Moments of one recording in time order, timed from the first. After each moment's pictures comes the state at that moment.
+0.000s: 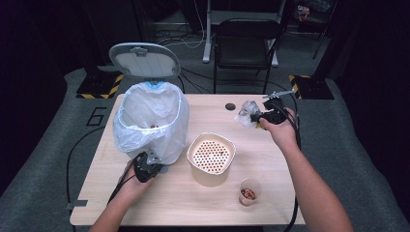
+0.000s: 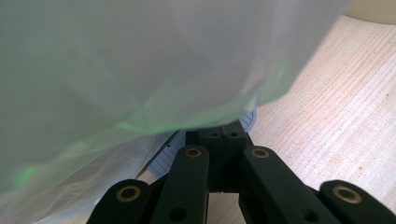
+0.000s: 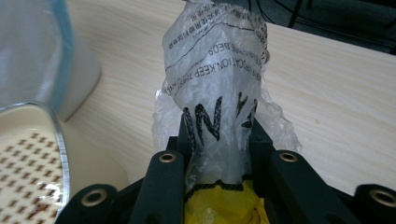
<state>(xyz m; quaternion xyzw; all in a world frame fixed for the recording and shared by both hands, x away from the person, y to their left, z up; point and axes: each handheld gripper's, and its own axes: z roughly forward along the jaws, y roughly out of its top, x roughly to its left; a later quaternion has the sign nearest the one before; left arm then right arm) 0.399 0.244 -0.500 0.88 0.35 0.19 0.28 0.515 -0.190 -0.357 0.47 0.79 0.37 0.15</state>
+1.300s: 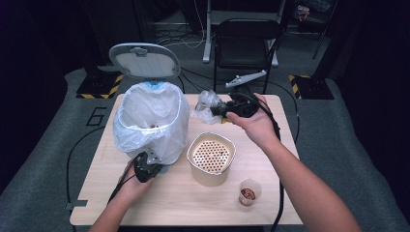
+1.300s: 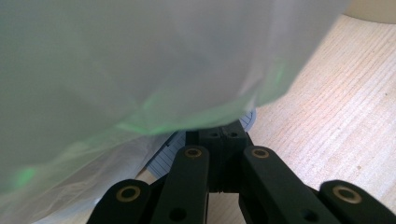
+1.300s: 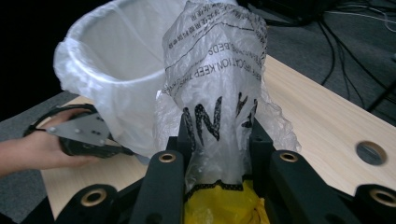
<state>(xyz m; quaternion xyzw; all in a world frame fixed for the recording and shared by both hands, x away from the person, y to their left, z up) 0.398 0.243 -0.500 0.87 0.35 0.18 0.28 0.456 -0.076 -0.258 0.32 0.83 0.44 0.11</state>
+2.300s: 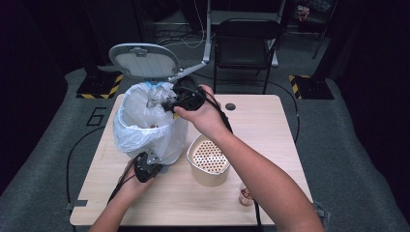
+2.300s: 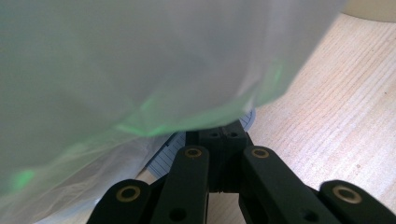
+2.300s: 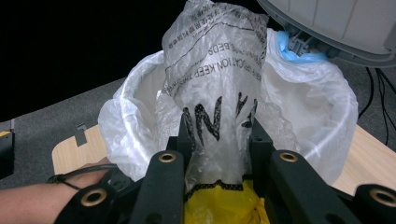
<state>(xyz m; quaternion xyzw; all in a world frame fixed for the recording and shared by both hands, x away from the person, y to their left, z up) 0.398 0.243 -0.498 0.88 0.35 0.18 0.27 0.466 0.048 -0.247 0.26 0.85 0.45 0.09</state>
